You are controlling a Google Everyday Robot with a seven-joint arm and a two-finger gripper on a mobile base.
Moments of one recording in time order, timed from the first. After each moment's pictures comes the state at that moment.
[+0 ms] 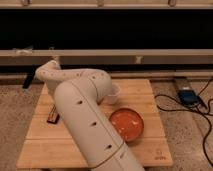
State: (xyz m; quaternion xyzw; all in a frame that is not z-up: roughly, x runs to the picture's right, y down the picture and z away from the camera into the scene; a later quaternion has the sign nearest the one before) arm -0.295 0.089 0.933 -0.28 0.22 0.60 0.71
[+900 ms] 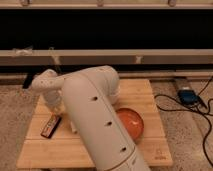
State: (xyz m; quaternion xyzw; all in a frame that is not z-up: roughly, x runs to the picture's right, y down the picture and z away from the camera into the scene) arm -0.302 0.157 0.874 -0.33 0.21 0.54 0.74
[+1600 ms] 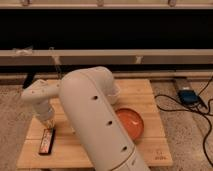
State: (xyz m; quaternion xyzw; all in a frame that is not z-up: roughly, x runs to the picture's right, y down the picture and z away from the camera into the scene) arm -0.328 0.224 0.826 -0.38 0.21 0.46 0.77
